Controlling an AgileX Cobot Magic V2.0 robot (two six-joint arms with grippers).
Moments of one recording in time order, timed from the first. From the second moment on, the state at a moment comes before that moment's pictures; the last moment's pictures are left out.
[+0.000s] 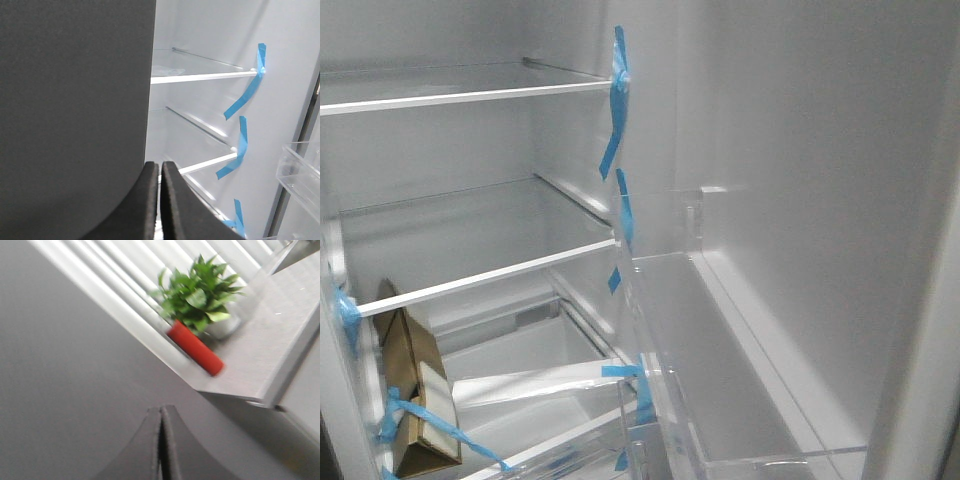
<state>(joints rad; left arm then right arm) -0.02 -0.01 0.00 0.04 0.07 -0.15 -0.07 0.49 -0.61 0.72 0.09 0.20</state>
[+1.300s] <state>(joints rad) -0.02 -0.01 0.00 0.04 0.07 -0.15 0.00 0.97 -0.88 1.42 0.43 0.17</state>
